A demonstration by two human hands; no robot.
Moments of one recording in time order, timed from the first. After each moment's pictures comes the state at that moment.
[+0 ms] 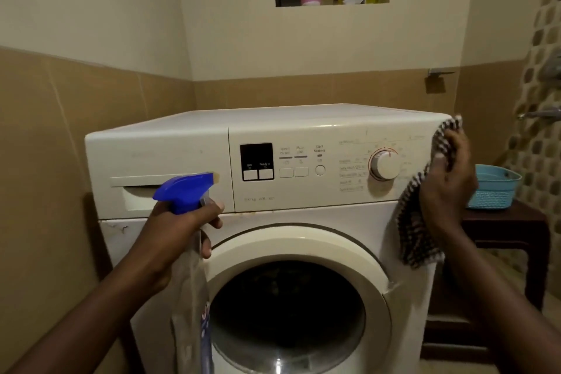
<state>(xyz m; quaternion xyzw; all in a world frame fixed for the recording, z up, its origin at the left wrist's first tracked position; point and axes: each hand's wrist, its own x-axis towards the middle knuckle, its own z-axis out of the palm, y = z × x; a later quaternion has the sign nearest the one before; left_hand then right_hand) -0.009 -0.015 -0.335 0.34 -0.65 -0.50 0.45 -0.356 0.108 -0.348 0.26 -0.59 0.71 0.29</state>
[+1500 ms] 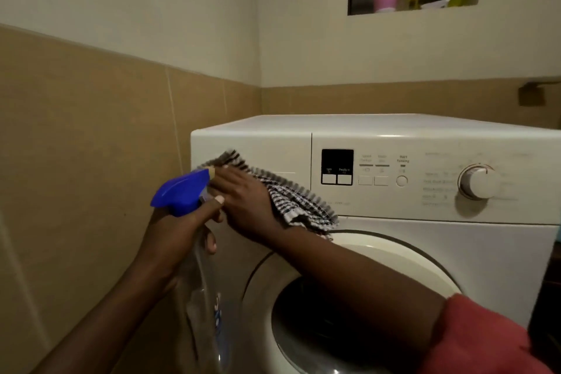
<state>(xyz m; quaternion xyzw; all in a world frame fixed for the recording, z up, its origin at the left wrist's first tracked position) 0.081 -0.017 -0.337 0.36 -0.60 -0.40 0.59 -0.062 -0.090 -0.350 0.80 -0.35 0.32 0.36</state>
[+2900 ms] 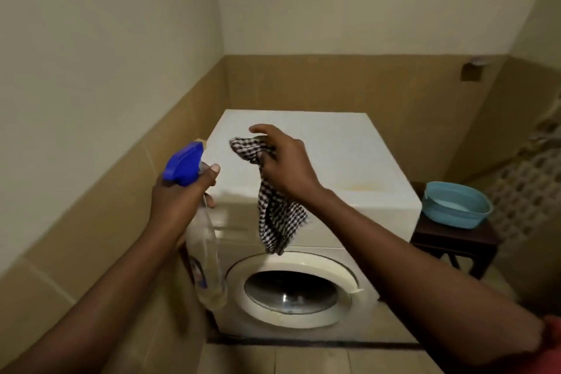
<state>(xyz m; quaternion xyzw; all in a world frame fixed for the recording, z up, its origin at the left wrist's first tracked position) 0.040 0.027 -0.059 0.44 -0.58 -0.46 0.50 -0.144 0.052 -0.046 0.61 -0.60 0.50 -0.12</state>
